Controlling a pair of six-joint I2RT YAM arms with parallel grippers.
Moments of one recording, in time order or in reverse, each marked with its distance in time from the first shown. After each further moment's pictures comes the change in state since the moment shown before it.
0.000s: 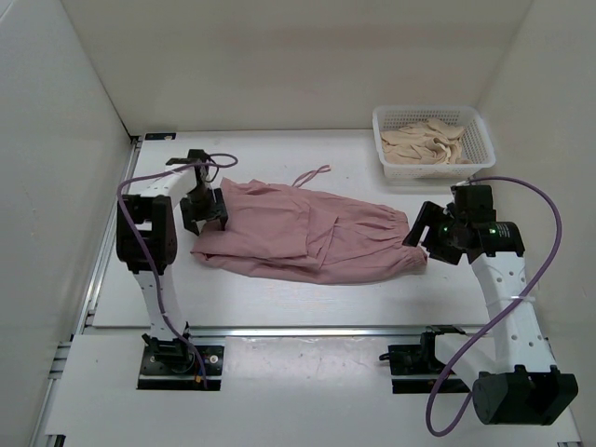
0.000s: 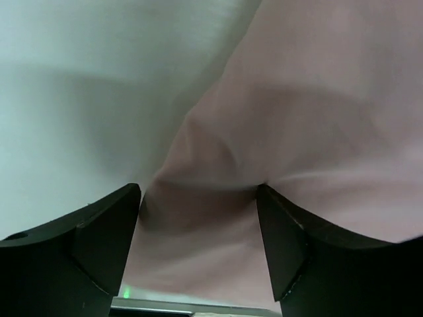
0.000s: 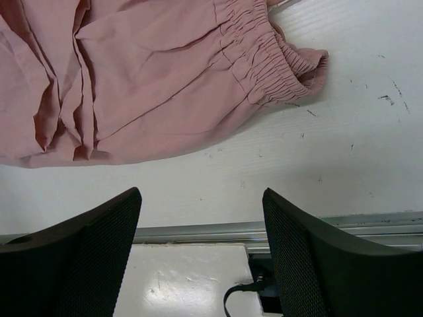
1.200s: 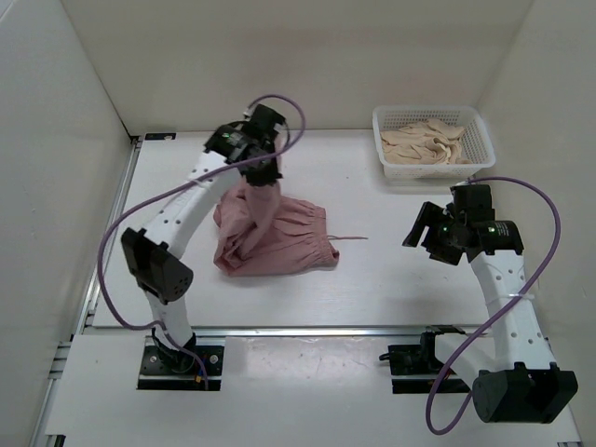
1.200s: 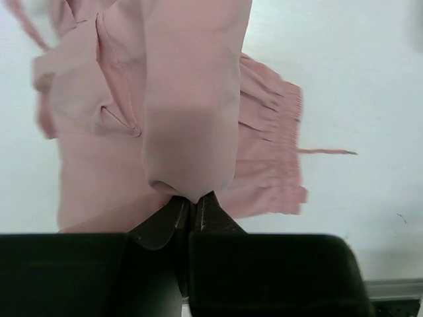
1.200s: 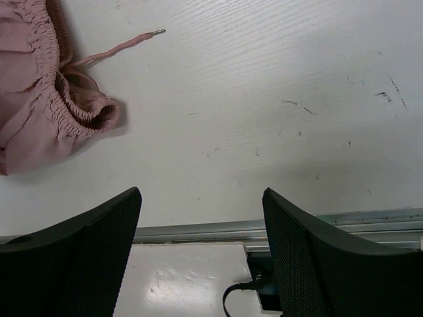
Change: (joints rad) left arm -0.454 -0.196 0.492 -0.221 -0.187 -0.227; right arm 0.000 0.006 -0.001 -0.005 0.008 0.002
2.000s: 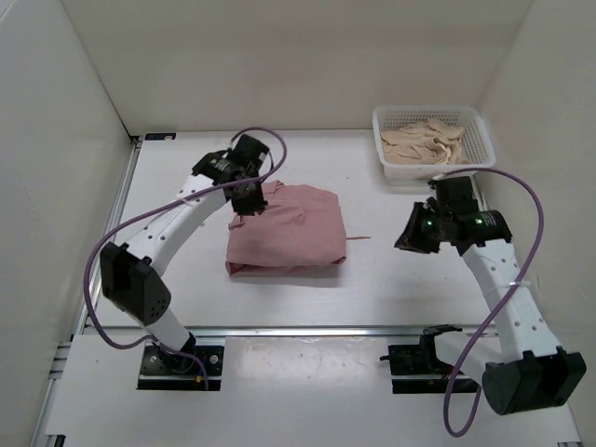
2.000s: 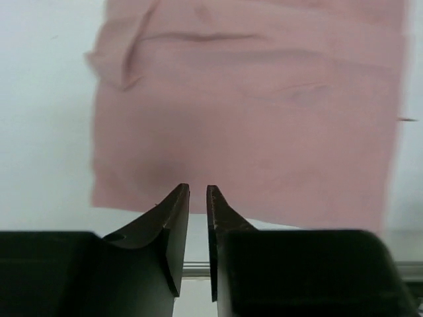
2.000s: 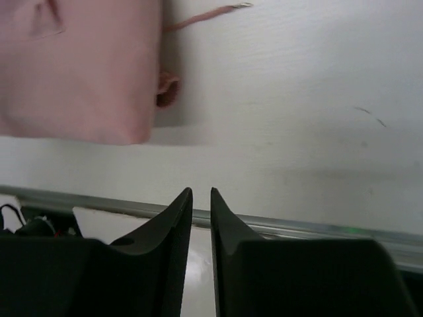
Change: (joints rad) left arm -0.047 -0.122 -0.322 0.093 0.050 -0.102; right arm 0.109 0.040 0.022 0.018 -0.064 0.032
